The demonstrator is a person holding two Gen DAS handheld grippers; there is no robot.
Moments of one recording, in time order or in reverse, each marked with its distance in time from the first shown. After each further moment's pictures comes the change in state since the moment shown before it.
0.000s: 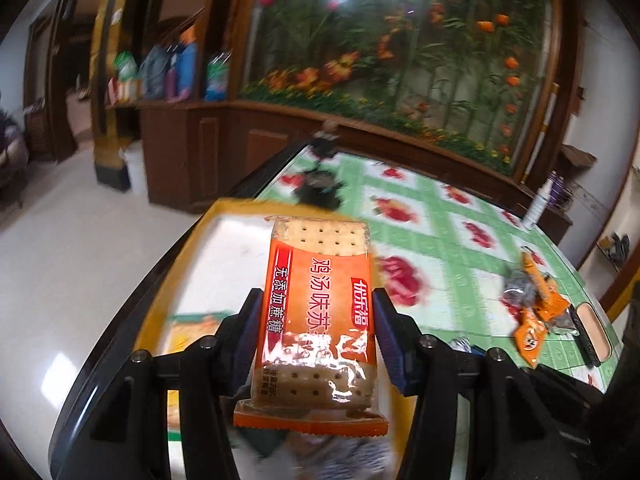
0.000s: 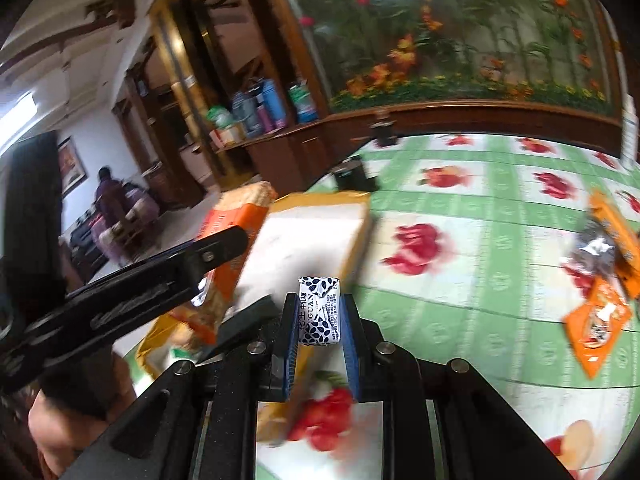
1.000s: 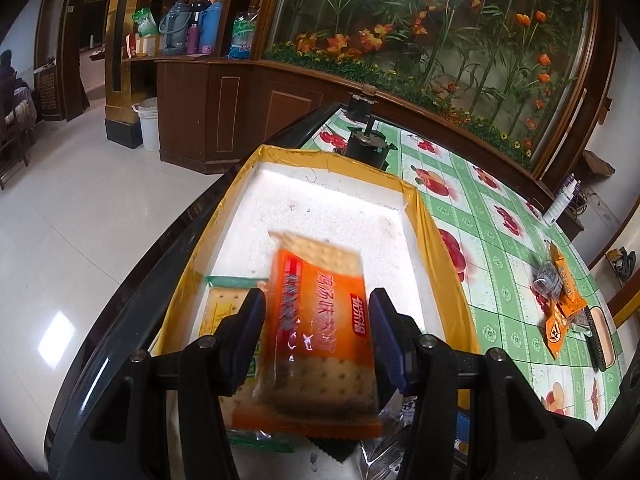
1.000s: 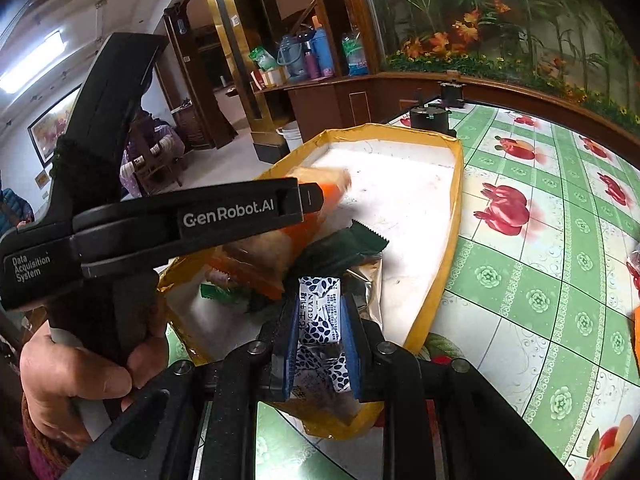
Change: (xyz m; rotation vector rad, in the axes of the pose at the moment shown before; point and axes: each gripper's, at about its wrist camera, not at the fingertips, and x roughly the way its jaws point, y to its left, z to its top) left arm 0.027 0.040 -0.013 -0.067 0.101 0.021; right arm 0.049 0.049 -0.035 -0.148 0.155 0.054
